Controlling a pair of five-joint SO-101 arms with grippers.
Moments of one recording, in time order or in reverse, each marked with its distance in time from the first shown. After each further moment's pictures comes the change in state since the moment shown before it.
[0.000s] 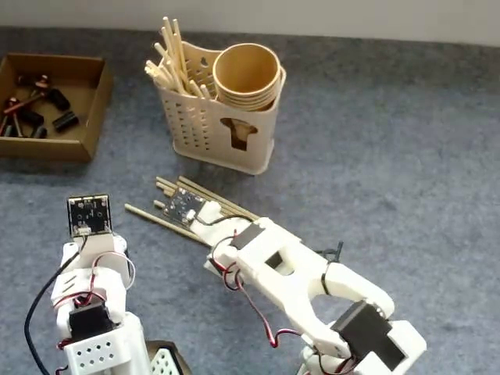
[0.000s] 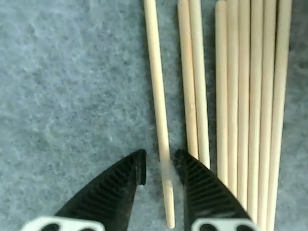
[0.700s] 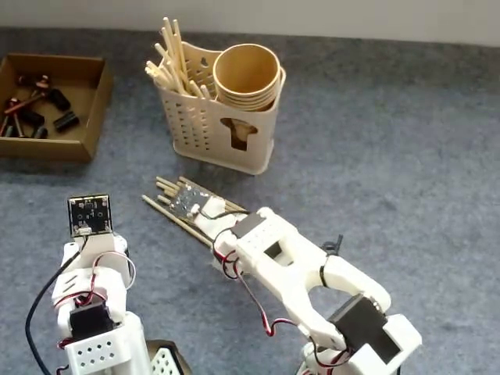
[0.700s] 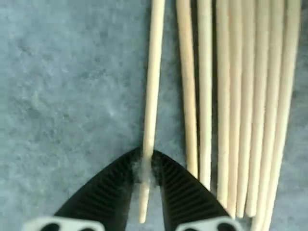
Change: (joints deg) left arm 0.0 0.0 0.0 0.0 0.0; right arm 2.0 1.1 -4.3 13.1 3.0
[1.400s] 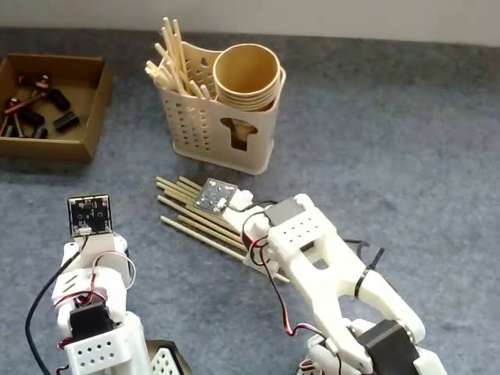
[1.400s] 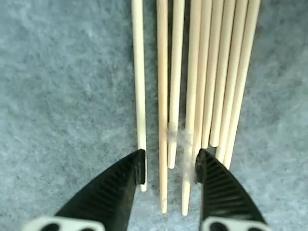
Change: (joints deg) left arm 0.0 0.0 0.0 0.0 0.0; right arm 9.6 -12.9 -0.1 14.0 11.9
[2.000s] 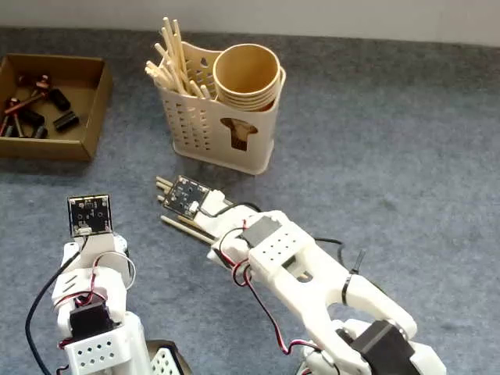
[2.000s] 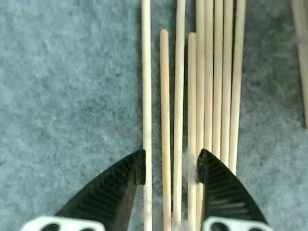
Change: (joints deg) left arm 0.0 0.0 0.0 0.0 0.0; right arm -9.8 1.7 3.6 -22.5 -9.4
